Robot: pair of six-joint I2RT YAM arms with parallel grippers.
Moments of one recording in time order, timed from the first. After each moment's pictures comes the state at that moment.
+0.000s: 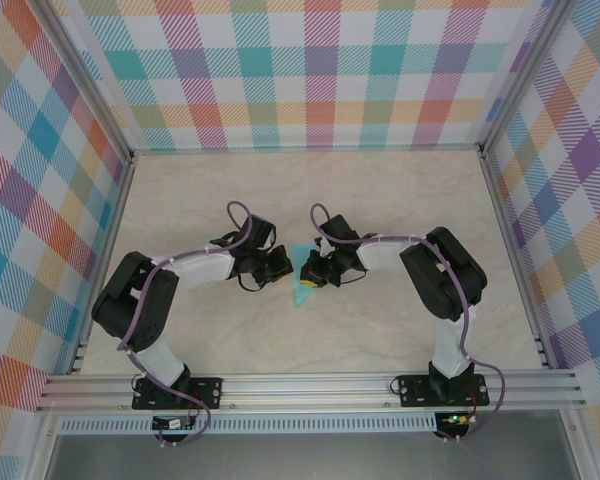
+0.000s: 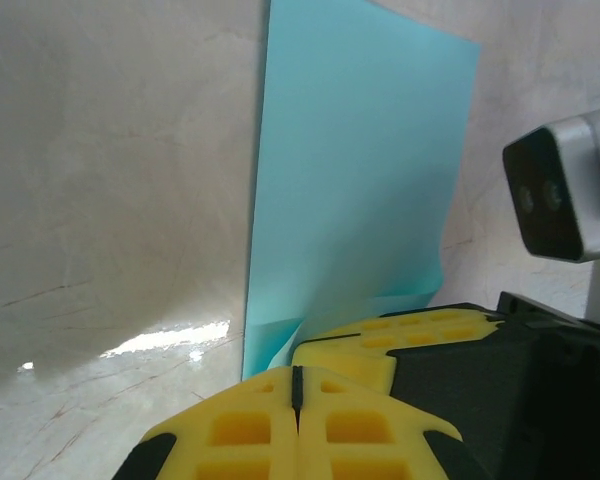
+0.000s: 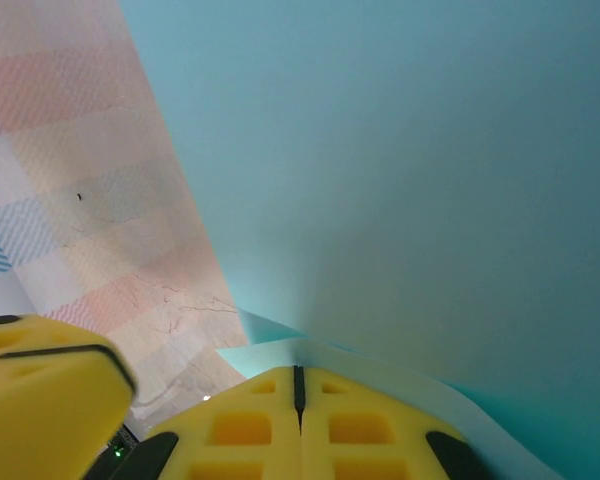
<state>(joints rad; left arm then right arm) -0.55 1.68 0.90 -0.22 0.36 -0.92 0.64 1.93 1.04 -0.17 -0.58 0.92</state>
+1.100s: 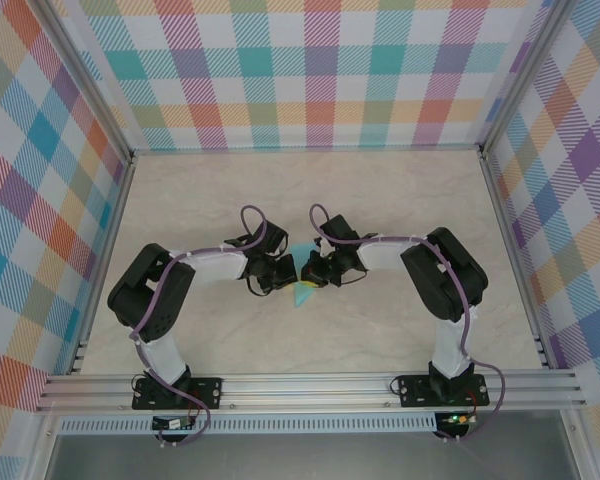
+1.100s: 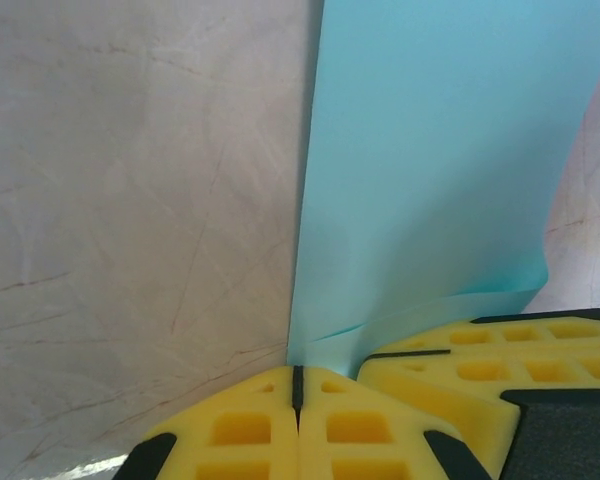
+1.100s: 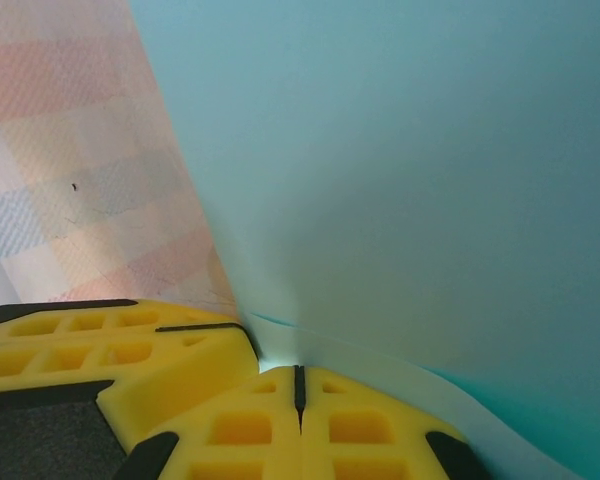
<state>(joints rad) -0.61 1.77 0.95 -0.30 0.29 -0.89 0.64 1.92 1.04 -0.18 -0.57 0.87</state>
